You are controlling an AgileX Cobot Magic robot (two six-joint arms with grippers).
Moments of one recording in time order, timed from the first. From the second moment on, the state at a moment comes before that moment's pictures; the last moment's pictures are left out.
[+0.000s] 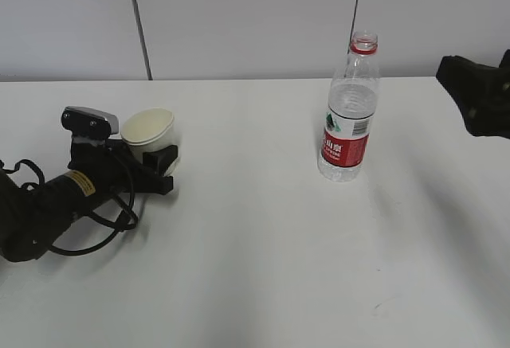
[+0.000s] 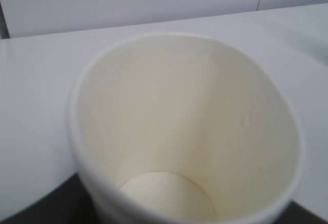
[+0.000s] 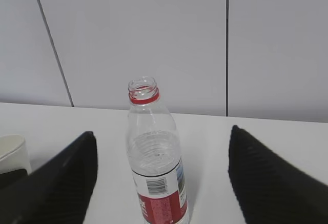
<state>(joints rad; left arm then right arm) -0.20 2.27 -0.85 0.36 -1.14 -0.21 0.18 1.11 -0.40 -0.10 -0.54 0.14</state>
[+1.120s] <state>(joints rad) -0.20 2.27 -0.85 0.36 -1.14 -0.21 0.18 1.70 -0.49 -0.10 -0.93 0.14</state>
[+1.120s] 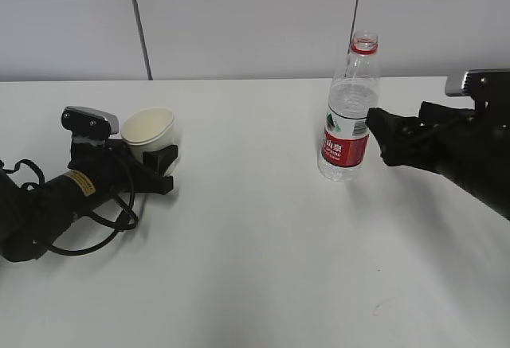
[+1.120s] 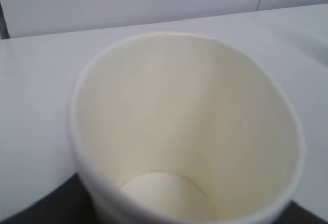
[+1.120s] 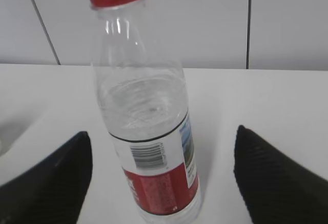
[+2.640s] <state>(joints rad) -0.20 2.27 -0.85 0.38 -1.15 -0.21 0.18 2.14 -0.91 -0.18 -0.96 0.14</state>
